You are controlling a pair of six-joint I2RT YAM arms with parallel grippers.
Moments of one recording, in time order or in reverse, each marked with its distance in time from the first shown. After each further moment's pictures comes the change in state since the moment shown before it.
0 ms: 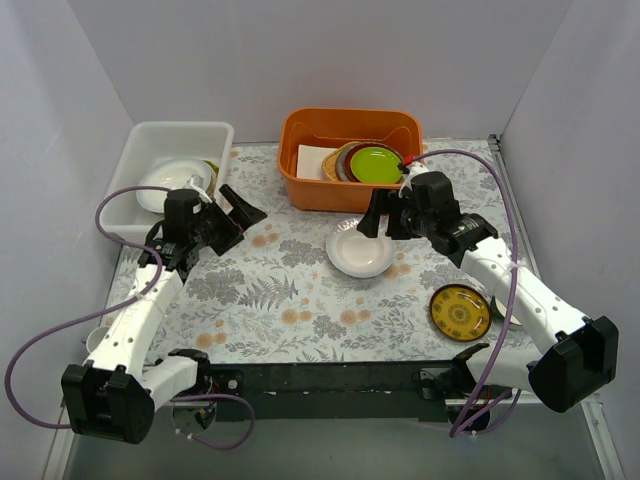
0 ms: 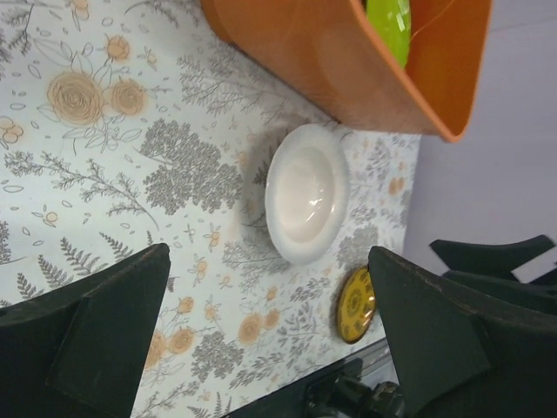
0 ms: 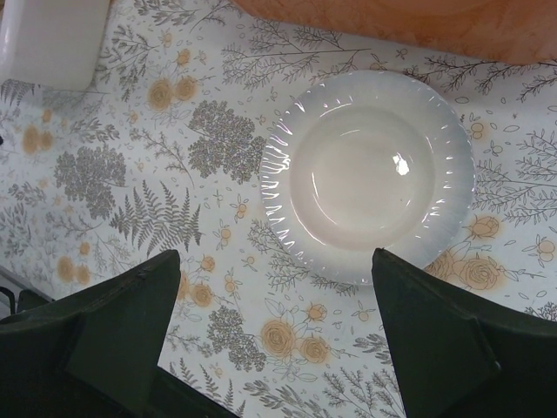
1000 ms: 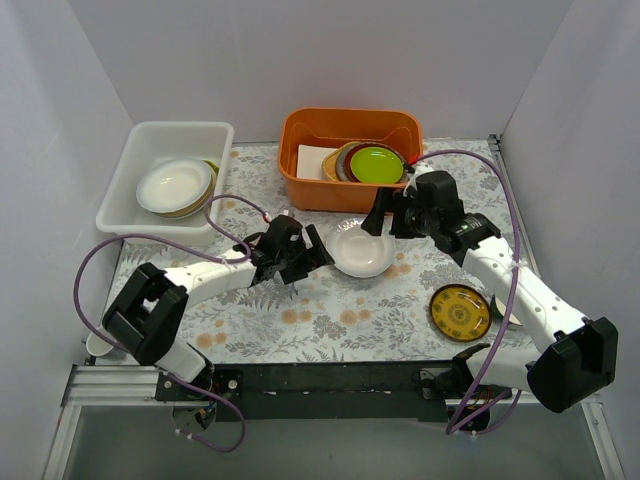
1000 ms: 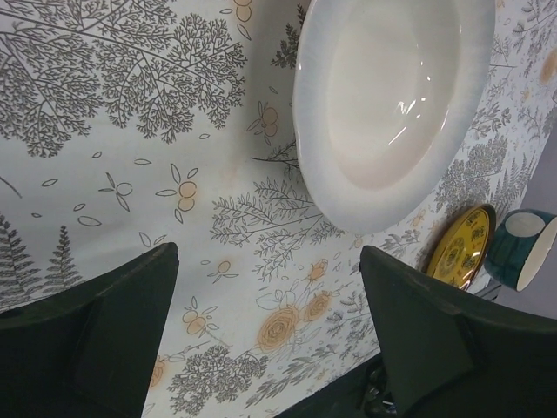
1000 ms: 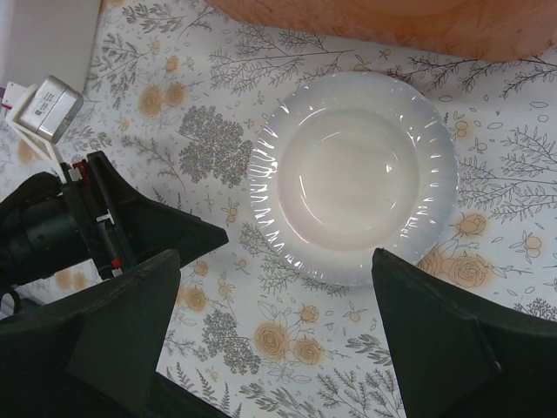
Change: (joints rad) left arm -0.553 0.472 -0.053 0.267 -0.272 -0.144; right arm -0.036 0.001 -0.007 0.003 -0.013 0.000
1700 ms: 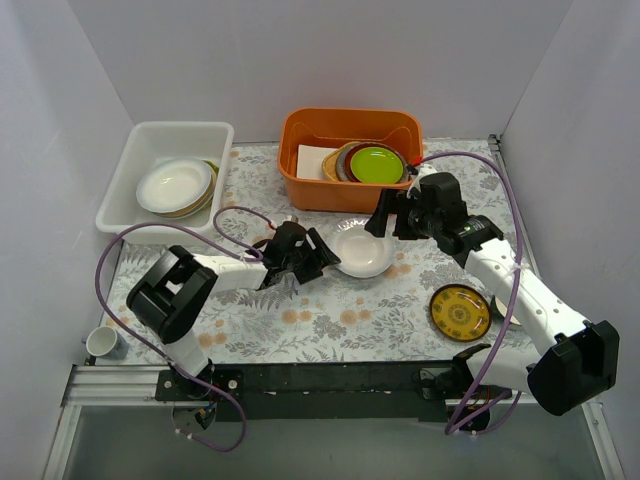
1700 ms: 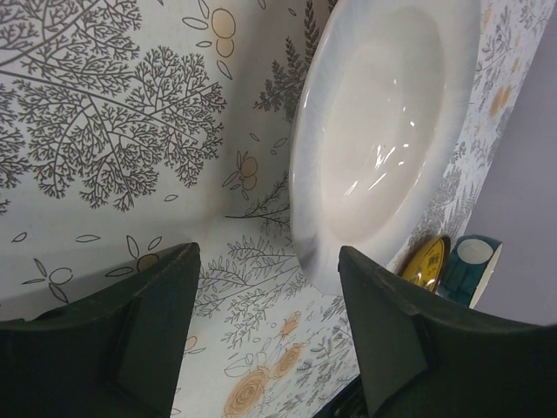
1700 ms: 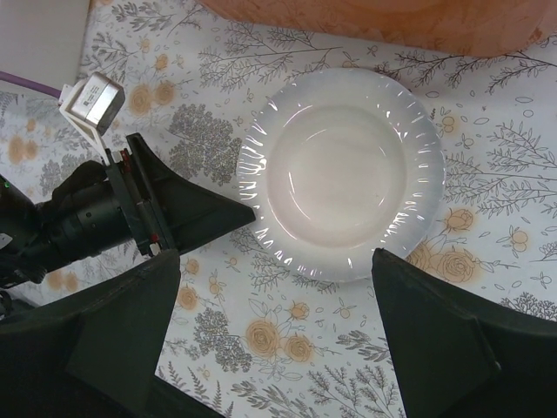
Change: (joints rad) left arm -0.009 0.175 -0.060 0.326 0.040 -0.132; right arm -0.024 -0.017 -0.025 0.000 -0.008 -0.013
